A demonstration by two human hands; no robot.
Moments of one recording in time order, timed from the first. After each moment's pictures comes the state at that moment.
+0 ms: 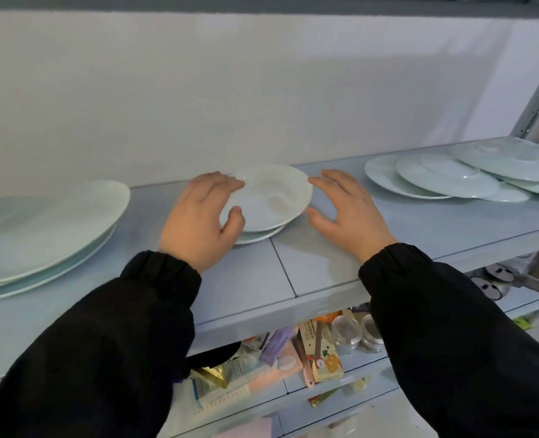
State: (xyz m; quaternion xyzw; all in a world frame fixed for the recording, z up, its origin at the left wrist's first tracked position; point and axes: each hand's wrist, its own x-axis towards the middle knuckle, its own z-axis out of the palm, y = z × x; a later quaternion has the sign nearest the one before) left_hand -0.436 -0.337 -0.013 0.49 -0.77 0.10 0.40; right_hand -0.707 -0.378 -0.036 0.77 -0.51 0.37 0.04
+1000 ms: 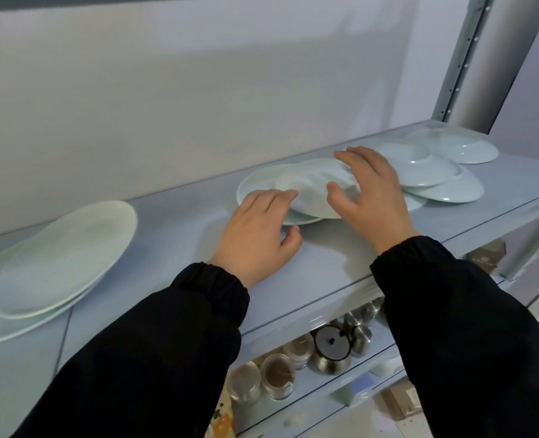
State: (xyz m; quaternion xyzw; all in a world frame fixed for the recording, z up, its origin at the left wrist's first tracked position) left_hand -0.776 -0.436 -0.029 0.44 -0.85 0.04 0.28; right_hand -0.993 -0.458 -0.034 0.67 -0.55 0.49 0.08
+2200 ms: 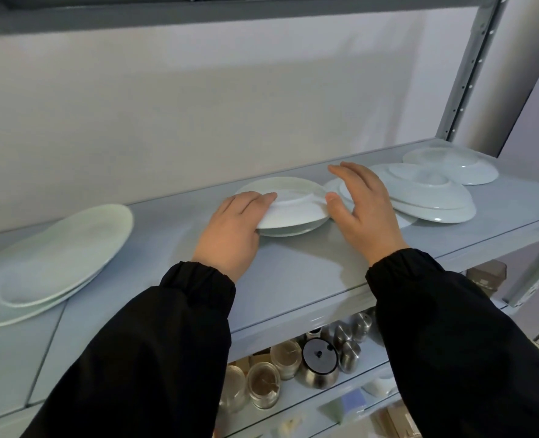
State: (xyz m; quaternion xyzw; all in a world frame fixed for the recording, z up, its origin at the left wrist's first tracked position) left_hand -0.774 -0.432 -0.017 0.49 -0.81 0.03 0.32; right_hand -1.016 -0.456 -0.032 0.70 -0.52 0.49 0.01
